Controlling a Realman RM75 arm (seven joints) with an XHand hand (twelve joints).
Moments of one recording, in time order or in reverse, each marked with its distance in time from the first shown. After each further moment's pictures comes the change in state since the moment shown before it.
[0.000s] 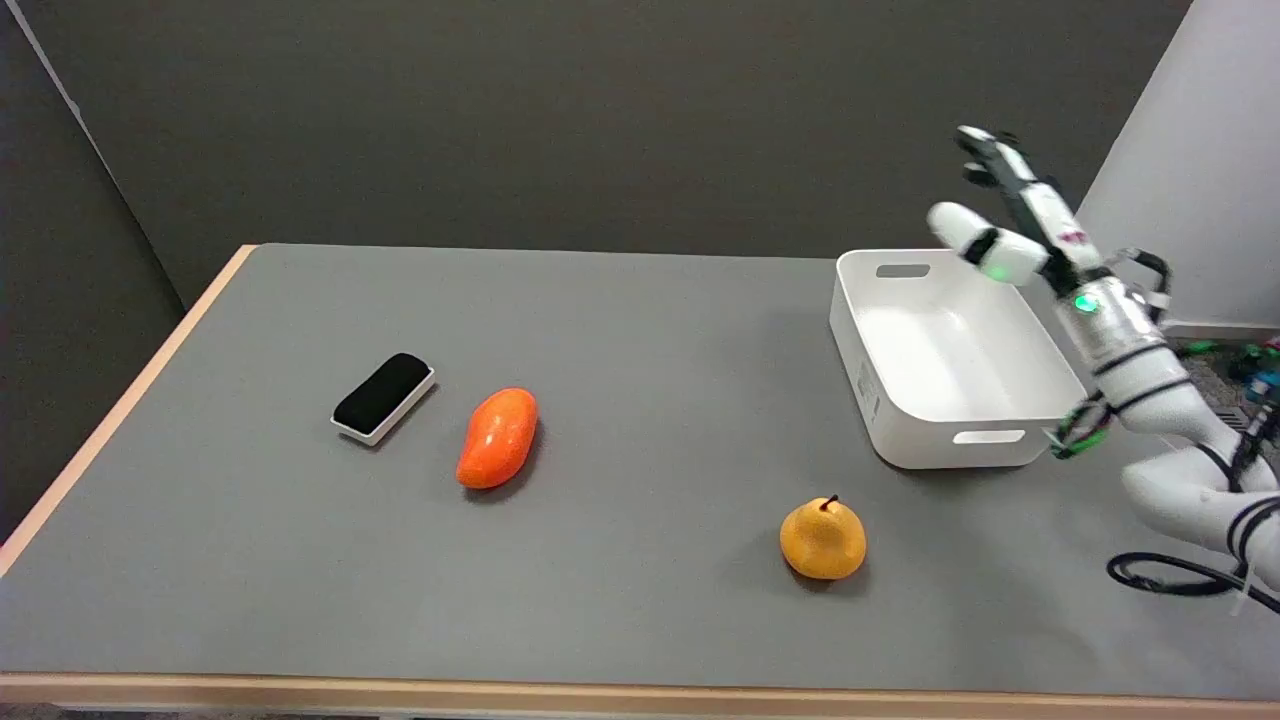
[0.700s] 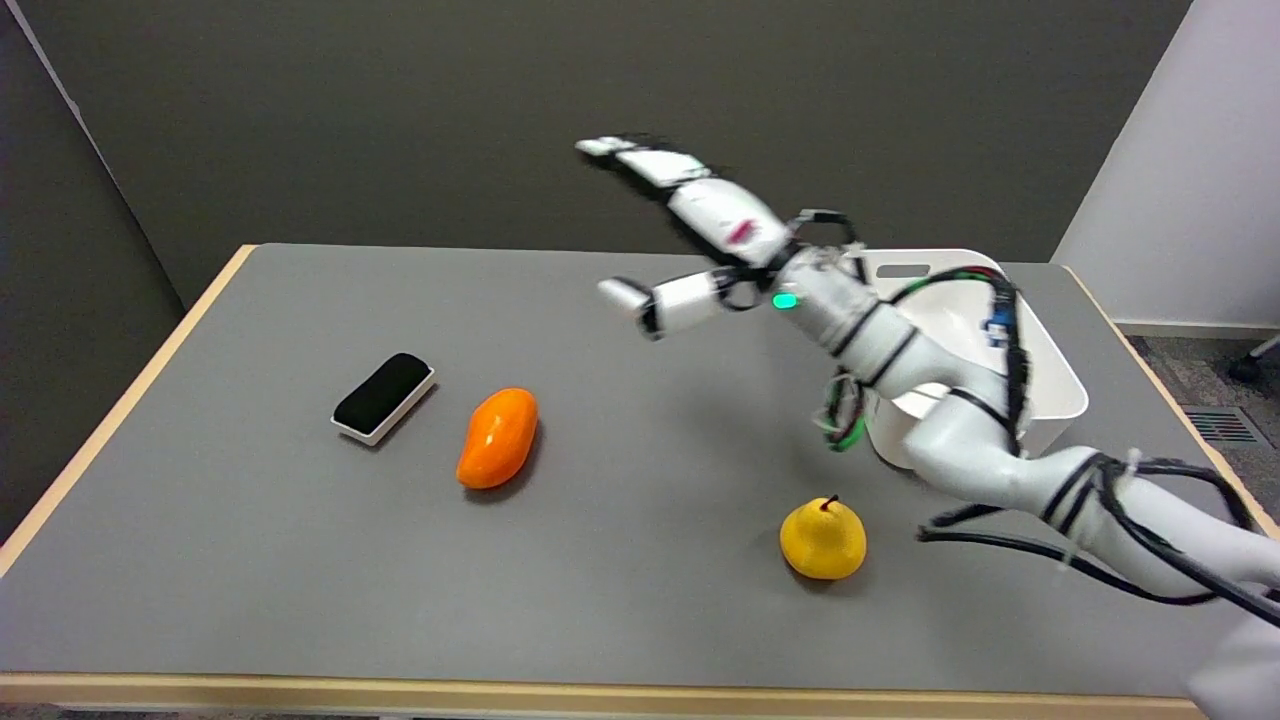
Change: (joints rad) arm 0.169 -0.180 -0.355 0.617 -0.193 -0.481 -0.351
